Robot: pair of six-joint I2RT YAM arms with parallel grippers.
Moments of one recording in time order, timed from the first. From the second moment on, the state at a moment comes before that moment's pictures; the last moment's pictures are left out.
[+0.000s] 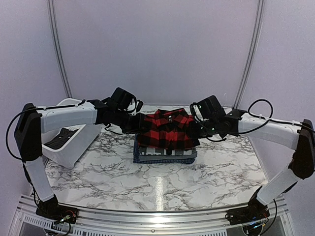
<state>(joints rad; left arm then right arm) -0.72 1.83 1.44 -0.38 0.26 -0.60 0.69 1.49 1.13 -0.43 0.11 0.46</state>
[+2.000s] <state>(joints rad) -0.63 1.21 1.09 -0.36 -0.18 -0.50 1.09 2.14 1.82 -0.32 -0.03 0.42</state>
